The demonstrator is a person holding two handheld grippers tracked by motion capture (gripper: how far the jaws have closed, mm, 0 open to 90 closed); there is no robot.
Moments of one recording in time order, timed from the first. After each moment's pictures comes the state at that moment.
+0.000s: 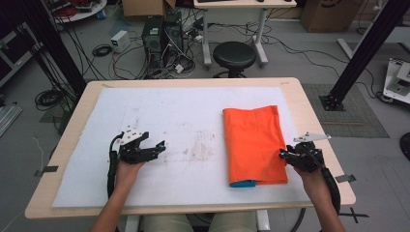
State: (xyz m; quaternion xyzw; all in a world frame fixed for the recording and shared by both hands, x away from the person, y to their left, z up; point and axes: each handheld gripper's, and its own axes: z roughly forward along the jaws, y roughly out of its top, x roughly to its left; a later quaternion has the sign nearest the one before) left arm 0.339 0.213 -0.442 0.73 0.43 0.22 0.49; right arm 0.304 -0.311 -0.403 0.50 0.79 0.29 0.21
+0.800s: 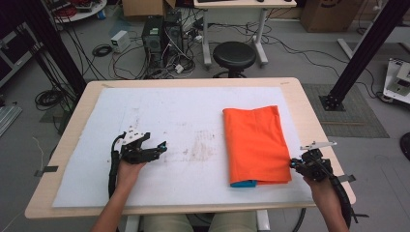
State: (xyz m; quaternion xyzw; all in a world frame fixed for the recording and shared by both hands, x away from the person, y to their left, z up) left arm 0.341 0.209 -0.444 0.73 0.43 0.22 0.48; right arm 0.287 -0.327 -0.411 0.54 0.80 0.22 0.18
